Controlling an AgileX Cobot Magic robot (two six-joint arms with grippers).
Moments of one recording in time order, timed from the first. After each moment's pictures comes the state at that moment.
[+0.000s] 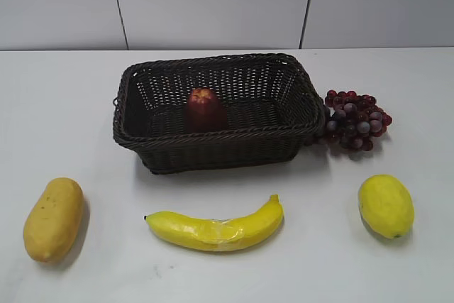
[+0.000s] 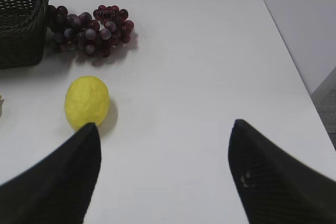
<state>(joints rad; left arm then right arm) -0.08 0.40 -0.66 -0.23 1.10 0.16 0.02 0.00 -0.50 -0.06 1.04 0.01</state>
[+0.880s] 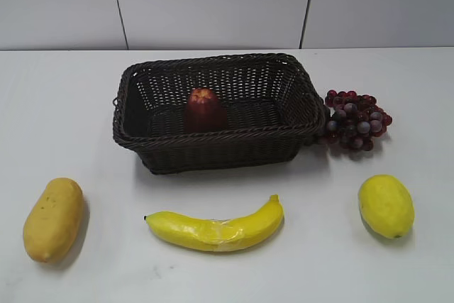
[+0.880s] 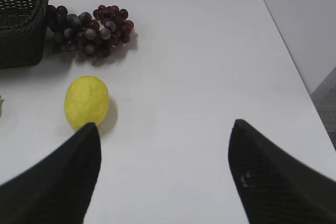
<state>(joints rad) -0.08 0.05 -0.48 -0.15 1.09 0.09 0.02 0.00 -0.50 -0.06 1.04 0.01</state>
